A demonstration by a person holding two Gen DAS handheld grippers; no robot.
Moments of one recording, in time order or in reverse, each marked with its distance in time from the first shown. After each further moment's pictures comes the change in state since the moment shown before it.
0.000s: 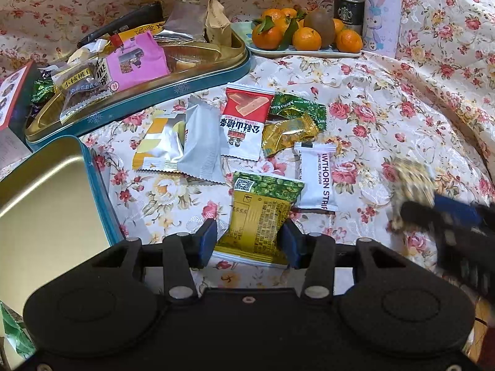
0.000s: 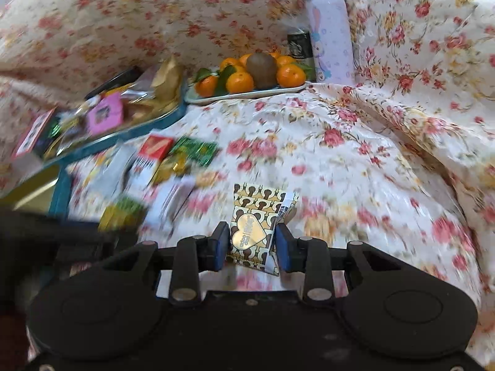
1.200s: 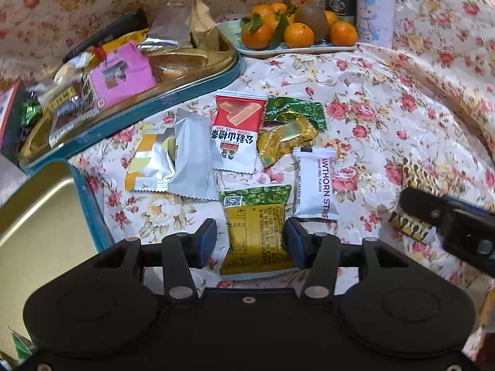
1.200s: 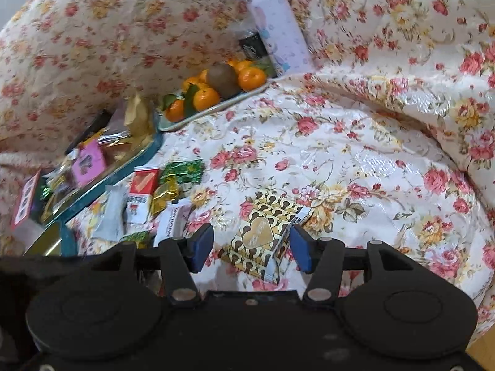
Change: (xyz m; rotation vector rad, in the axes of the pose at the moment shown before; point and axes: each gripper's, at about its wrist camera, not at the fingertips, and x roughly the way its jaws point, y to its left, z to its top) left arm 0.010 -0.004 0.015 0.052 0.022 0.005; right arm 0.003 -0.006 0.007 0.315 -0.009 -0.045
